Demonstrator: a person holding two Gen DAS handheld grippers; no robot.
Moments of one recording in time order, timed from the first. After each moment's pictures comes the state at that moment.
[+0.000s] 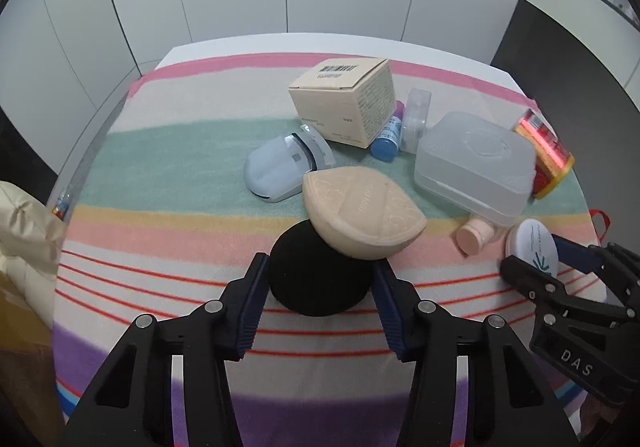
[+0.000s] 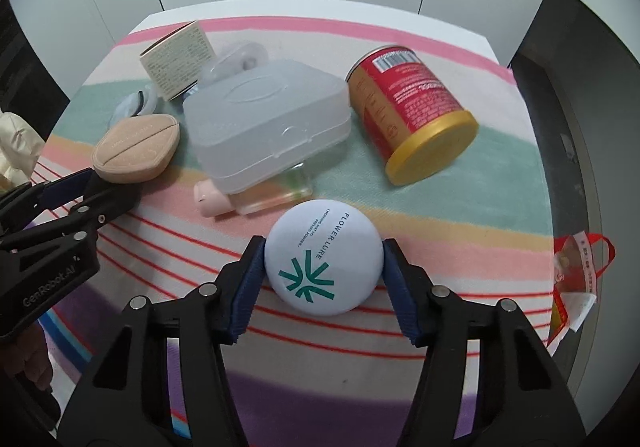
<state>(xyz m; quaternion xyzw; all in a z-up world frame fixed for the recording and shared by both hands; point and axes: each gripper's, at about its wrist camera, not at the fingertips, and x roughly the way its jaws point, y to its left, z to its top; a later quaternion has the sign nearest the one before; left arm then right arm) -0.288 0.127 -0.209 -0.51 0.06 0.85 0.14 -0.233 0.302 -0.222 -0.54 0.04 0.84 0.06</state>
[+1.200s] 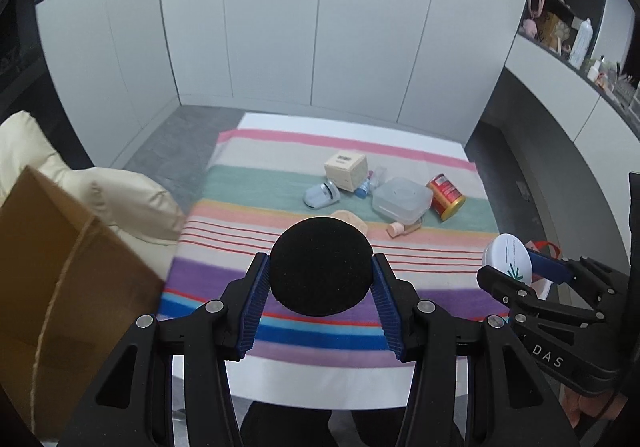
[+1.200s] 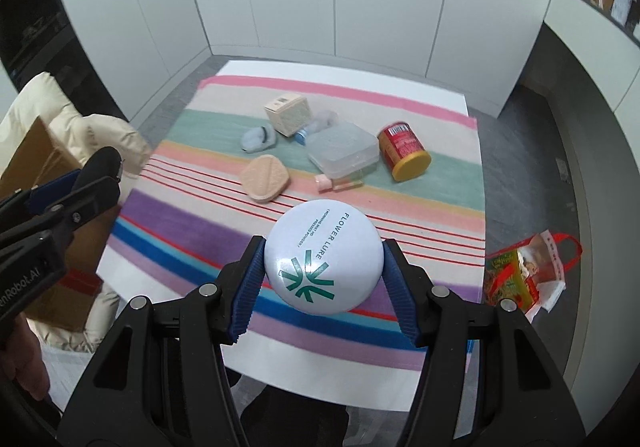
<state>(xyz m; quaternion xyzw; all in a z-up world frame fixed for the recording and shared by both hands) -0.142 0.056 -0.024 -0.44 0.01 0.89 0.11 -0.117 0.247 -0.058 -0.49 0.03 0.87 0.01</state>
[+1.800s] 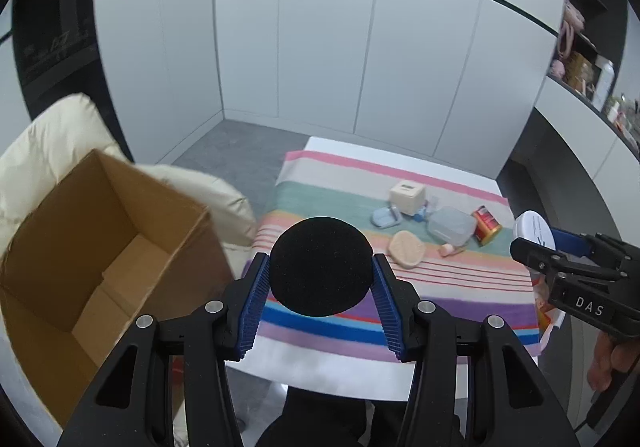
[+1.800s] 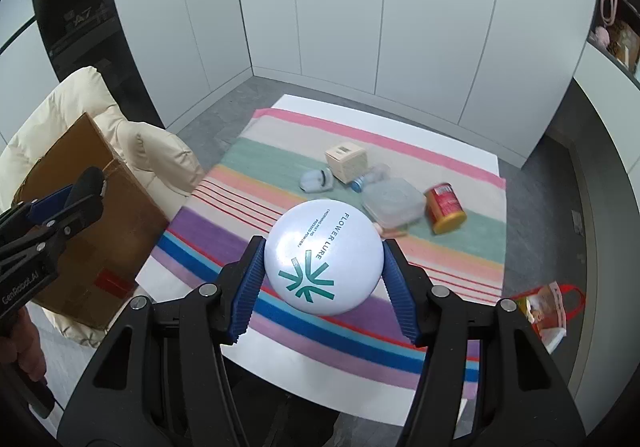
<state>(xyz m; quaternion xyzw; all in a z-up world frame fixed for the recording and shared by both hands) -0.114 -0.040 -0.004 -0.40 -0.02 0.91 0.05 -0.121 0.187 -0.010 -0.44 -0.01 0.90 -0.04</state>
